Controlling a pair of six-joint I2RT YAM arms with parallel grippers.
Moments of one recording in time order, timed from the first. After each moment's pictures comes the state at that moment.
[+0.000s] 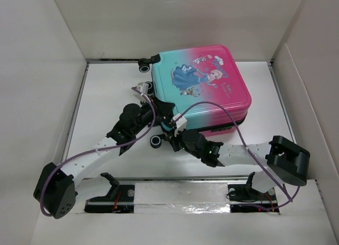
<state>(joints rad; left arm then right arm) -0.66 1.10 0.65 0.40 0.04 -0.74 1.11 1.46 0.70 0.43 0.27 0.26</state>
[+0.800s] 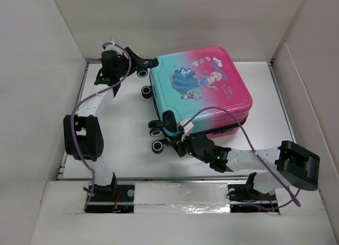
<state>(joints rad) -0.11 1.69 1.38 0.06 0.20 -0.75 1.15 1.36 0.54 0.55 0.20 0.30</state>
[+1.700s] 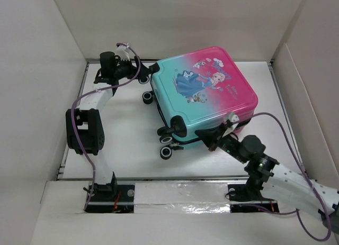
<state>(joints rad) -0.06 1.82 1.42 0.07 0.64 -0.27 0.96 0.70 0.38 0.35 0.04 0.30</state>
